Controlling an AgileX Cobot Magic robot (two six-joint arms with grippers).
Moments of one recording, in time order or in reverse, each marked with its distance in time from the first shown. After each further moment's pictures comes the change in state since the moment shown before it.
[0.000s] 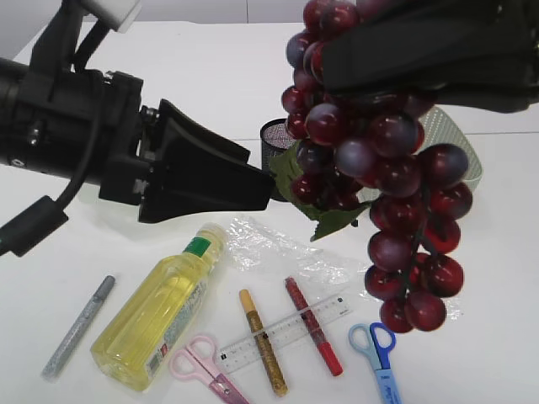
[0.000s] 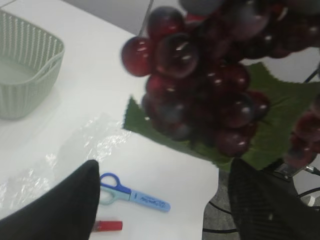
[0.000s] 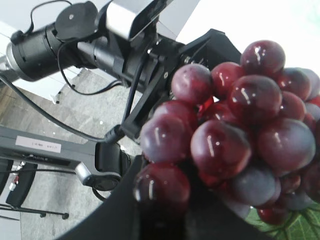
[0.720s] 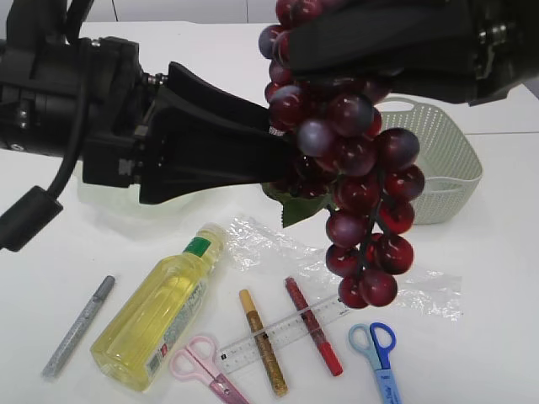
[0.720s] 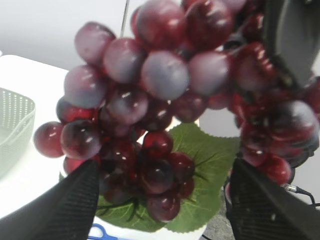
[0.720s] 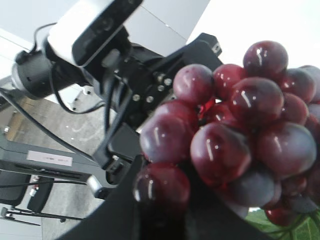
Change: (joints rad) left arm -0.001 0.000 0.000 -0.184 0.108 0.233; right arm 0.000 0.068 0.000 0.105 -0.019 -0.059
